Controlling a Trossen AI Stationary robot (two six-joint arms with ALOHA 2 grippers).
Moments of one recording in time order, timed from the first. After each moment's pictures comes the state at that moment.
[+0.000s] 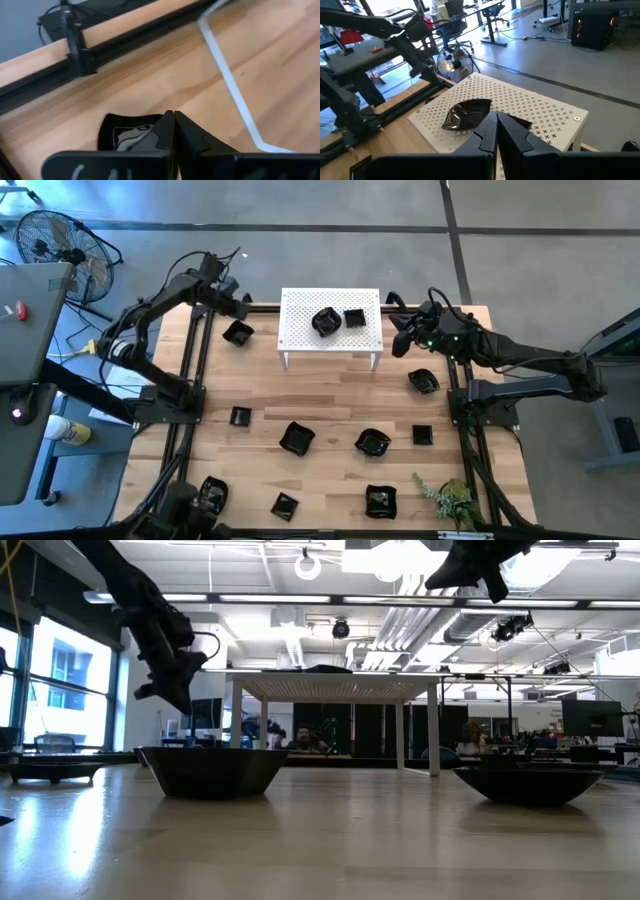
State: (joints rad) left arm 1.20 1.47 1.05 -0.69 0.35 0.05; right arm -0.25 0.89 0.85 -0.21 0.43 0.38
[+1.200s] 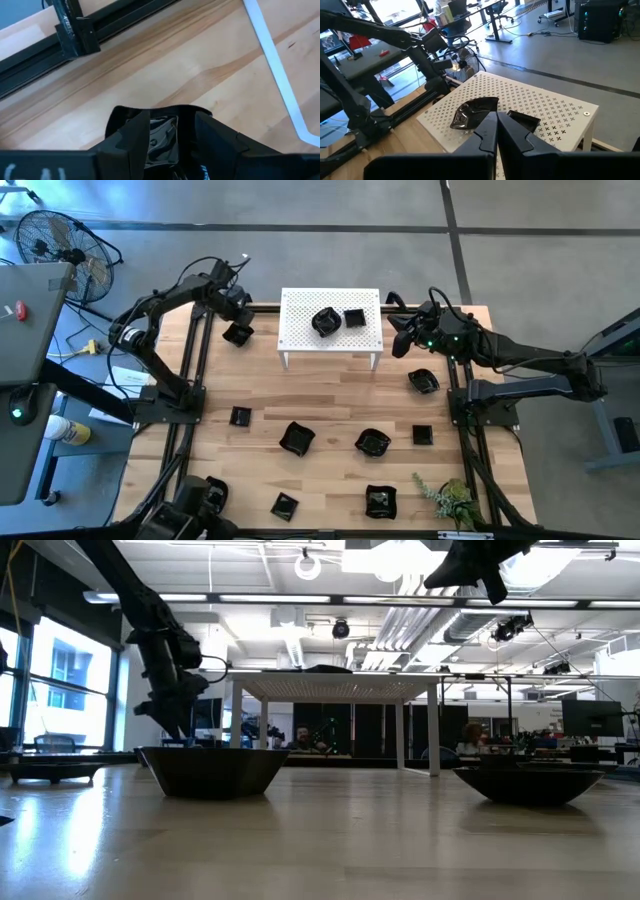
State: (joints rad) left arm 1.18 1.60 1.05 -0.70 0.27 0.11; right arm -0.25 0.89 0.85 -0.21 0.40 0.43
